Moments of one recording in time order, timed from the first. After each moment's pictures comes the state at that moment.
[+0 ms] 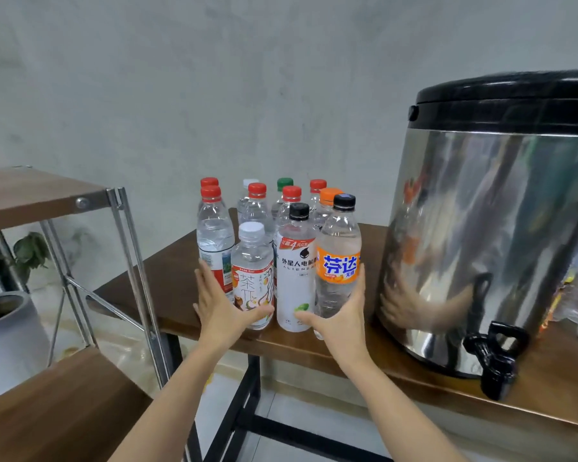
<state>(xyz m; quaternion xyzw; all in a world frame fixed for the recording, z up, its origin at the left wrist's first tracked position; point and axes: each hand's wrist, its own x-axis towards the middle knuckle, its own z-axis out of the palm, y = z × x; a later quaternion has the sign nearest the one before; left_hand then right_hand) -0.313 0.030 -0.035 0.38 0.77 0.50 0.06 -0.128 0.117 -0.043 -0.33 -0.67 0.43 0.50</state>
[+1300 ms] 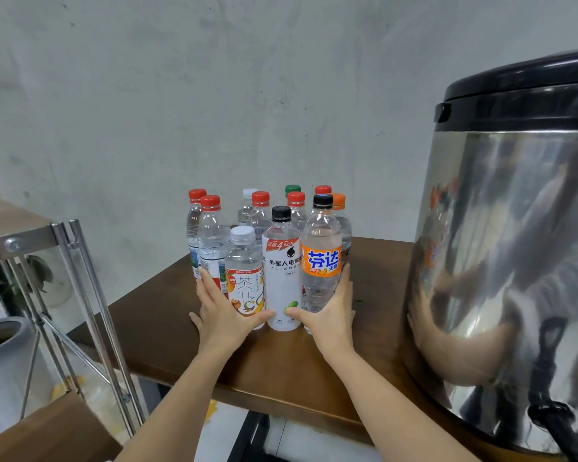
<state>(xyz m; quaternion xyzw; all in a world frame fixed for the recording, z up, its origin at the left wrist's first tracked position) -0.363 0.107 -0.037 0.35 0.84 0.42 0.01 -0.212 0.207 -0.049 -0.43 -0.70 0.35 0.46</state>
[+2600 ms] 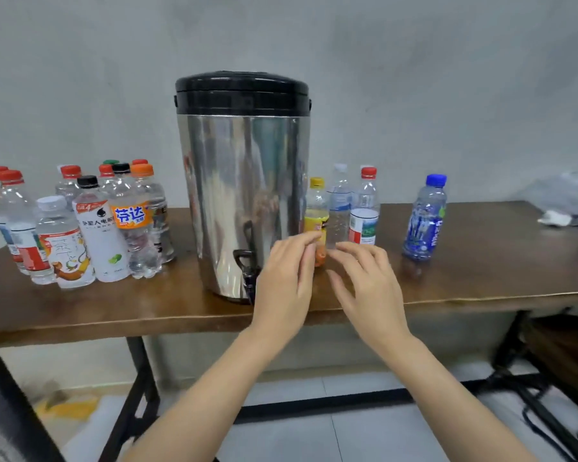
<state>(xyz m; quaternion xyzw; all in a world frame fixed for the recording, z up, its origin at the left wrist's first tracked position) 0.064 0.036 0.036 0.68 0.44 0.59 -0.03 0.214 0.071 0.013 -0.38 -0.77 -0.17 0.48</state>
